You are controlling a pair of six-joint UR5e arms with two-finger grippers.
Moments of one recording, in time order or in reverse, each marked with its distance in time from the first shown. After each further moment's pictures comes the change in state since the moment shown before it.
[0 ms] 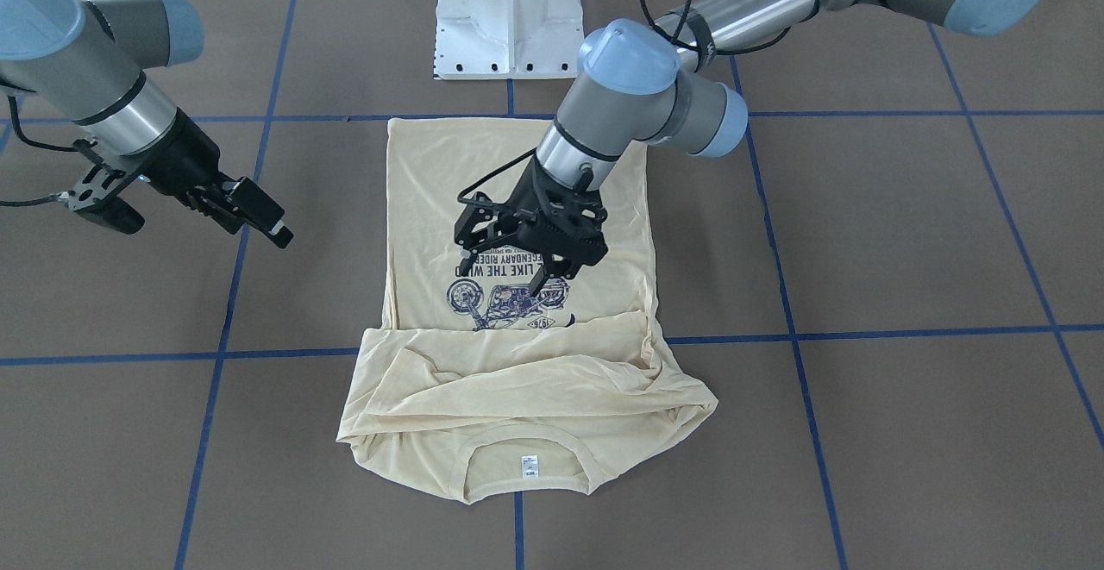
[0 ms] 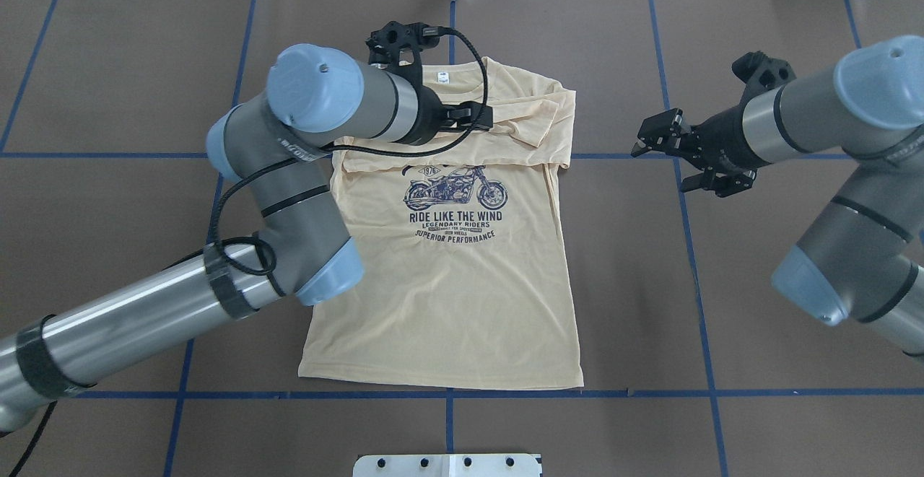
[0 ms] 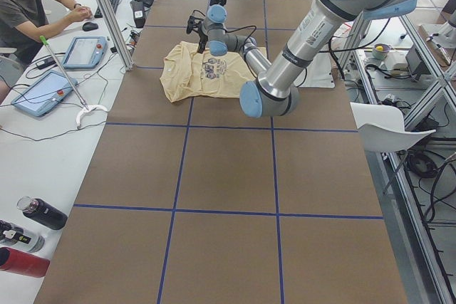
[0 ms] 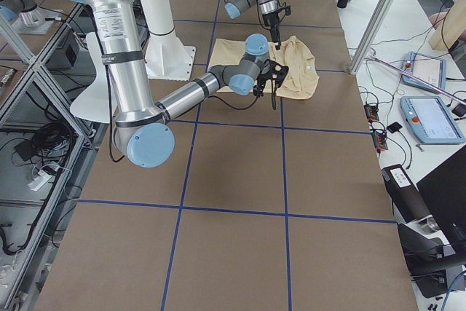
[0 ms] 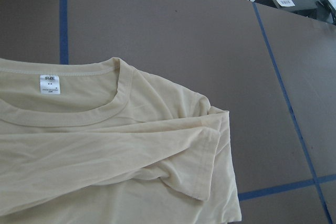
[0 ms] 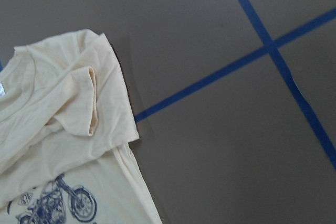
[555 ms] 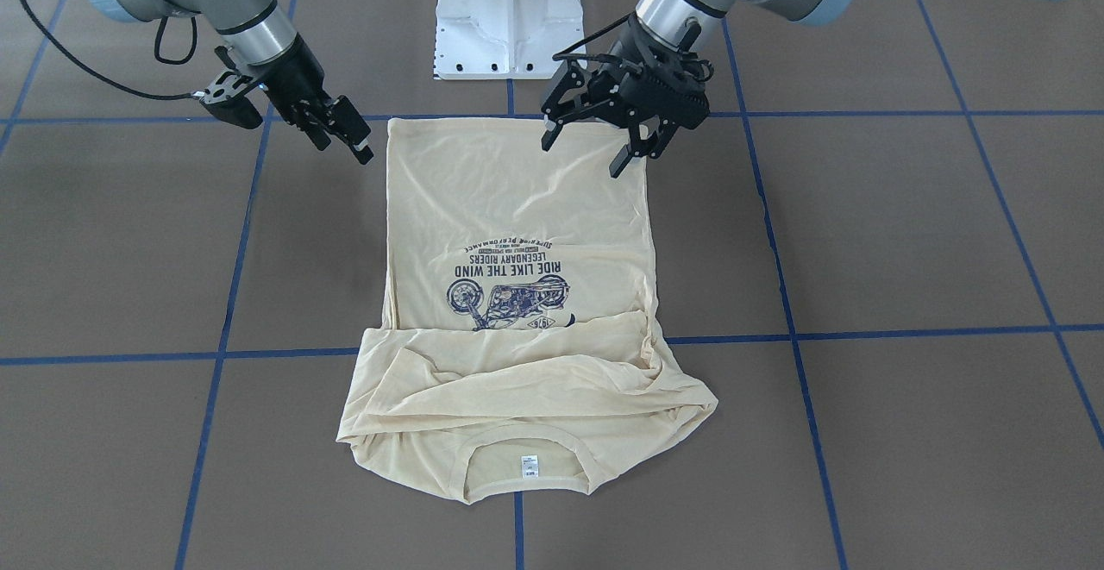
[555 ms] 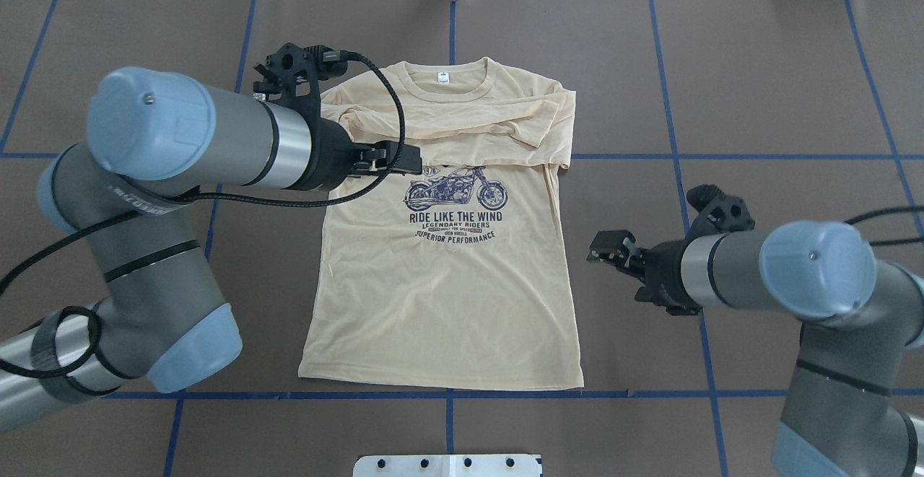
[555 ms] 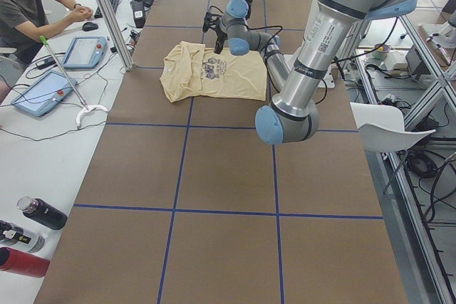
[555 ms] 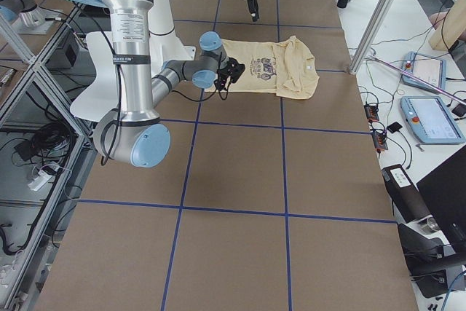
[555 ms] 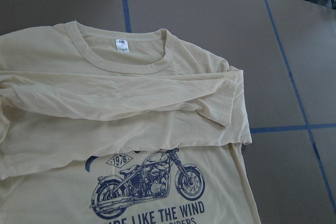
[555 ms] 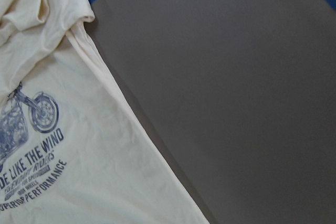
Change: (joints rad) left arm 0.009 0.258 -0.481 0.262 -0.113 -0.005; right arm -0.451 -0.126 0.182 -0.011 -0.445 0.354
